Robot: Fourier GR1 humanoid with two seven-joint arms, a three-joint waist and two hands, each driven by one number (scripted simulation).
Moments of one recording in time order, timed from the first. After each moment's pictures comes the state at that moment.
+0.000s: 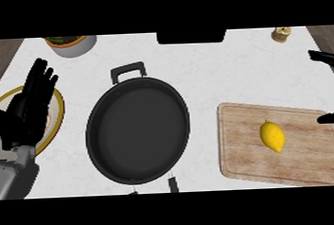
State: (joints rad) left arm -0.22 0.47 -0.15 -1.57 0.37 0.36 0.12; right arm -0.49 -0.78 0.09 -0.84 0.05 0.38 -0.80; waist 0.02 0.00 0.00
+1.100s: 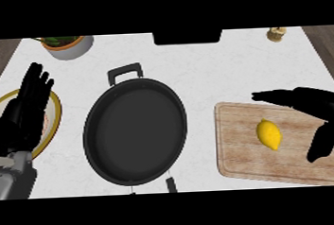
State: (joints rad) left arm -0.18 0.42 -0.09 -1.62 0.30 0.33 0.15; right arm -0.40 -0.79 0.36 -1.33 0.39 0.60 -0.35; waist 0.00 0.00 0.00
